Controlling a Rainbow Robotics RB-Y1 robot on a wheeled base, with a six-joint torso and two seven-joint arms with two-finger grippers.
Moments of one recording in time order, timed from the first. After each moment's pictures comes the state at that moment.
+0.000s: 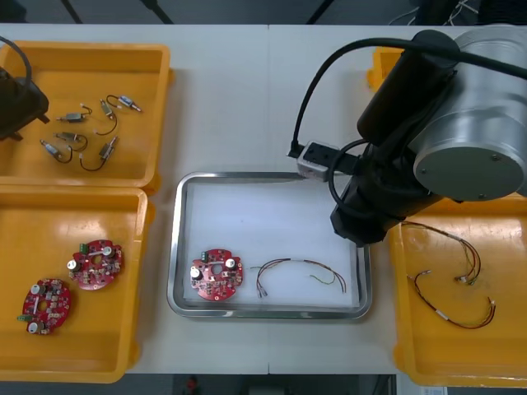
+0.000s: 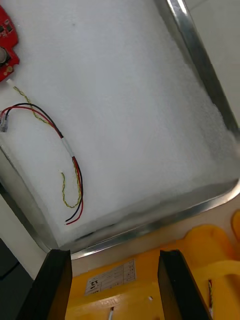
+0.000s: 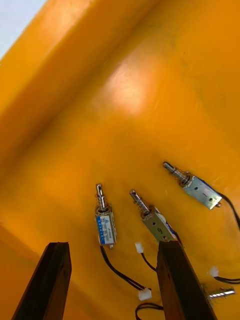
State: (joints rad) right arm -0.83 -0.79 0.60 -2.15 -1.02 1.79 1.39; left arm -0.93 1.06 -0.60 -1.11 0.99 1.23 -0.59
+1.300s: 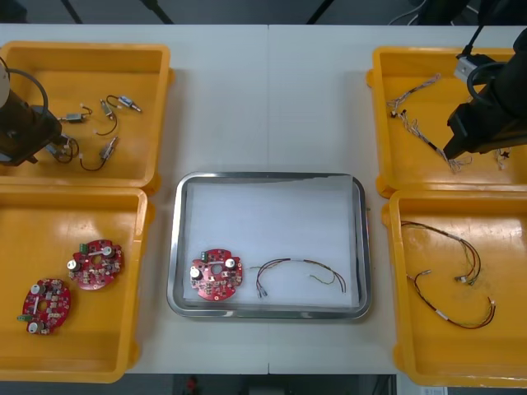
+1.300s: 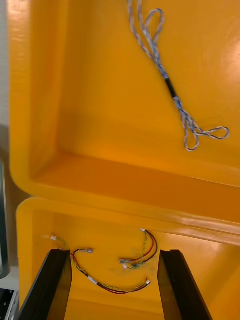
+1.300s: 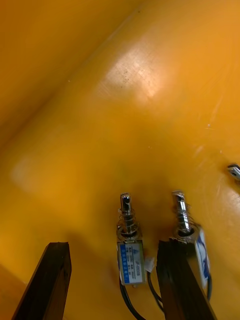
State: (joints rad) right arm -0.83 -0.96 0.28 -1.63 -1.06 1.82 1.24; left arm -0.93 1.00 -0.70 -0.95 1.05 1.10 -0.59
